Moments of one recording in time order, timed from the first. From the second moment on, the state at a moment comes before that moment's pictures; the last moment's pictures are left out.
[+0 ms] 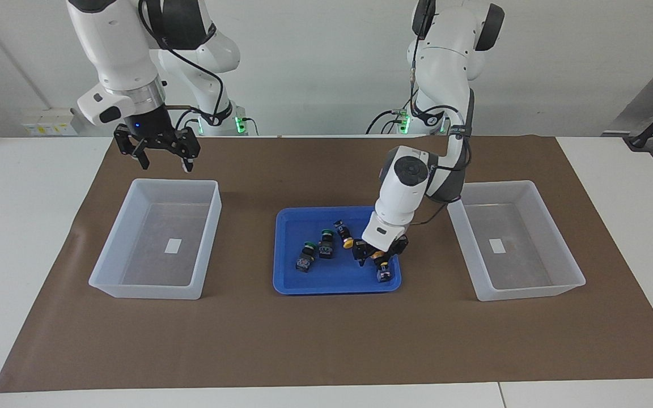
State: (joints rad) left arm -0.47 0.50 -0.01 -1.74 -0.08 2.40 -0.54; right arm 0.18 0.01 0.00 -1.79 -0.01 1.92 0.23
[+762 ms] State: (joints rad) left arm -0.45 0.50 0.01 -1.56 -0.08 2.15 -0.54; right arm 0.36 0.32 0.01 -1.79 0.02 2.31 0.53
